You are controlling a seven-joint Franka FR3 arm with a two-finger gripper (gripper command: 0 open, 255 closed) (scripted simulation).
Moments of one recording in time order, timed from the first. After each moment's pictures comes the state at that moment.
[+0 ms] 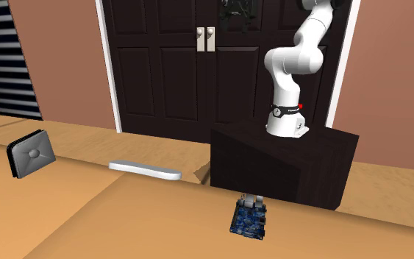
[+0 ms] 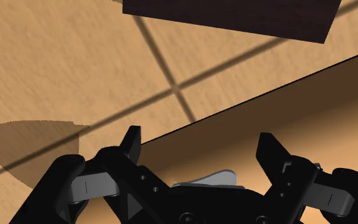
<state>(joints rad) 0.01 -0.83 -0.05 -2.40 -0.11 1.65 -0.10</state>
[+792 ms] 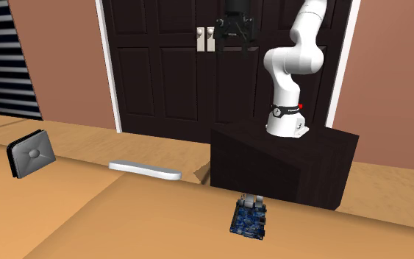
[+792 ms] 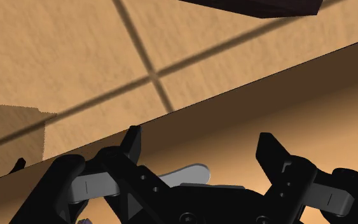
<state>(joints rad) 0.08 -0.57 0.05 -2.41 -0.05 1.89 -0.01</state>
